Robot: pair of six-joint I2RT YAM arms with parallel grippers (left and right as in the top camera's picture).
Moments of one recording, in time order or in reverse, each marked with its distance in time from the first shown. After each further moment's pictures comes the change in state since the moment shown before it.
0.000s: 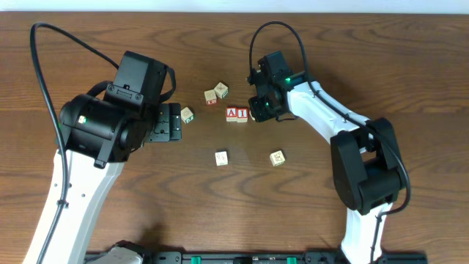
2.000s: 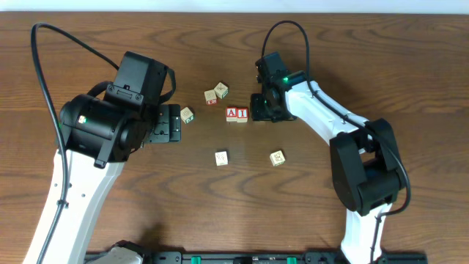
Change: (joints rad) left arm 0.000 0.000 0.000 -0.012 0.000 0.000; right arm 0.015 -0.006 0.028 -0.070 0.043 0.349
